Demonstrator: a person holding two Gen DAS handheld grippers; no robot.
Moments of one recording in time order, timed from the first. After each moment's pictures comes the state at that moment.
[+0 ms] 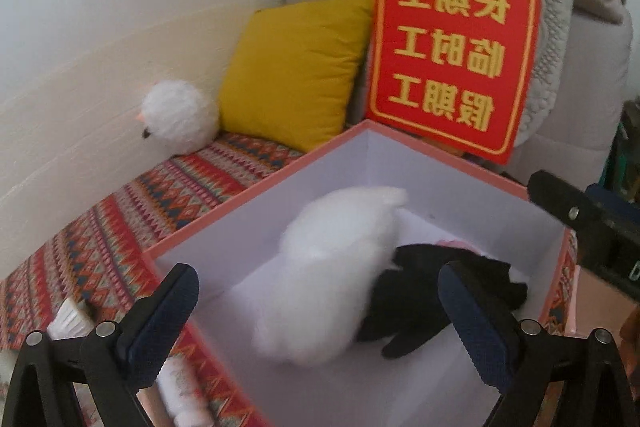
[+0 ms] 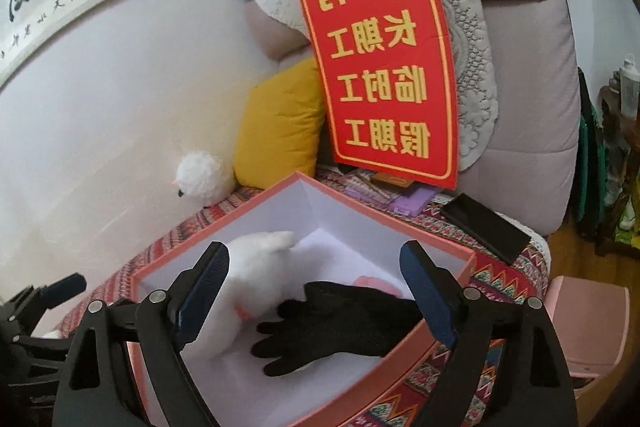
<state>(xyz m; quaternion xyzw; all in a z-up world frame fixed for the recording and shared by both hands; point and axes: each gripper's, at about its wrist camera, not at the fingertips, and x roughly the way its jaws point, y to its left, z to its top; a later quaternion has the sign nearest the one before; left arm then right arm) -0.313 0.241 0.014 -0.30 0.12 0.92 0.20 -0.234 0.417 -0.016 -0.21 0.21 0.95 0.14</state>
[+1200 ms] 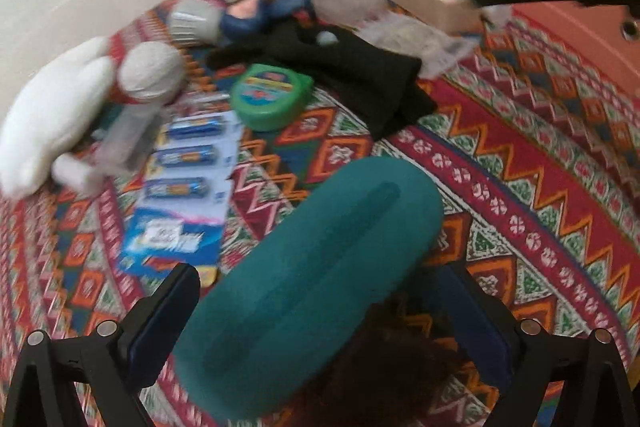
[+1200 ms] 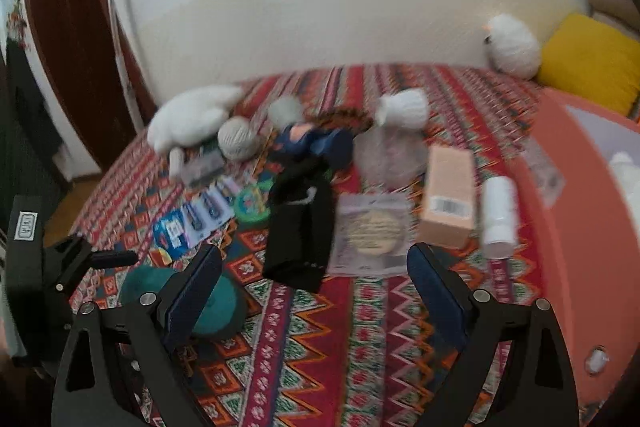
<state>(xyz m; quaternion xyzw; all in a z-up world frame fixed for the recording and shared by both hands) -0.193 -0.145 -0.157 -0.48 0.15 0.86 0.10 -0.289 -0.010 -0.104 -0.40 -0.01 0.89 -0.23</state>
